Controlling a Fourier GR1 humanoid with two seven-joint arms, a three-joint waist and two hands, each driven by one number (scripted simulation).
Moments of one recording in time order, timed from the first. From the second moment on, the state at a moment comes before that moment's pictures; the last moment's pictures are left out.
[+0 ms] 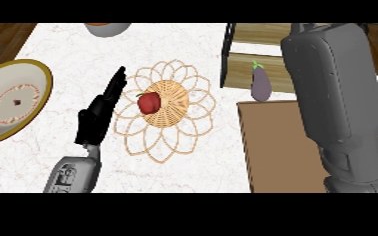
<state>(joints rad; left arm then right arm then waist) -0.19 0.06 -0.02 -1.43 -0.17 -0.02 0.03 -1.06 -0.14 -0.11 -1.24 1.25 -0.44 0.72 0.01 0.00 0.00</state>
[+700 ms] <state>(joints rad) -0.16 0.07 -0.01 -1.47 -0.16 -0.04 0.04 -1.00 -0.25 -0.17 -1.14 1.33 -0.45 0.81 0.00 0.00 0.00</state>
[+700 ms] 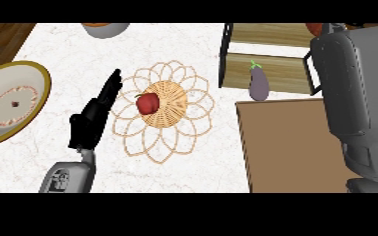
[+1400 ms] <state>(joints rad) -0.17 0.07 0.00 -1.46 -0.15 -0.04 0.03 -0.94 -0.22 -0.20 -1.35 1.14 -0.45 0.81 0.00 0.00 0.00</state>
